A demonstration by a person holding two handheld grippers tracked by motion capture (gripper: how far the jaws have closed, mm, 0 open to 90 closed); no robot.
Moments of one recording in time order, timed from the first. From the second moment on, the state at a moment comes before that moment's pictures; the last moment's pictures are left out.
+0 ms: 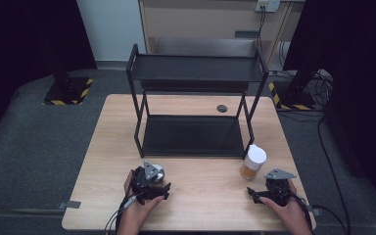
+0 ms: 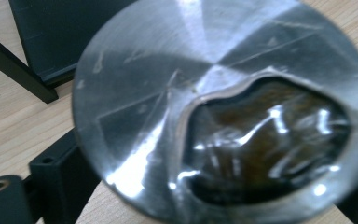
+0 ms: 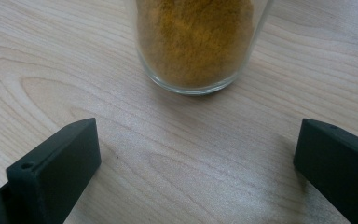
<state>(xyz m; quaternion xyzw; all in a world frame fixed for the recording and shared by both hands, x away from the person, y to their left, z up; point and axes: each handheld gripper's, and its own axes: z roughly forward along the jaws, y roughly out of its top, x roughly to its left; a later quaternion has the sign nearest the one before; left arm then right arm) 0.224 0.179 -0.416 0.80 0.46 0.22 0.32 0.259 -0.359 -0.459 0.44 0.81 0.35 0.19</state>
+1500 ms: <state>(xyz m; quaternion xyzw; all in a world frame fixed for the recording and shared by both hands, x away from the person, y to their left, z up) 0.218 0.192 -0.405 0.77 0.47 0.22 0.37 0.259 -0.359 -0.459 0.44 0.81 0.35 0.19</state>
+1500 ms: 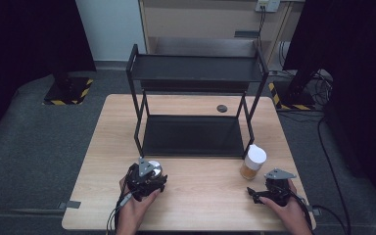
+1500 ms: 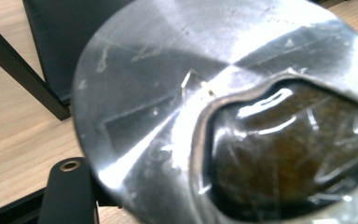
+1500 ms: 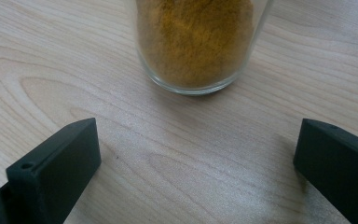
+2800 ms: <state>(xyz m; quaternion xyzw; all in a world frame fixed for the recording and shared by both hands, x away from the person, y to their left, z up) 0.274 0.161 -0.385 0.78 0.47 0.24 0.35 0.258 -0.359 -0.459 0.44 0.81 0.35 0.19</state>
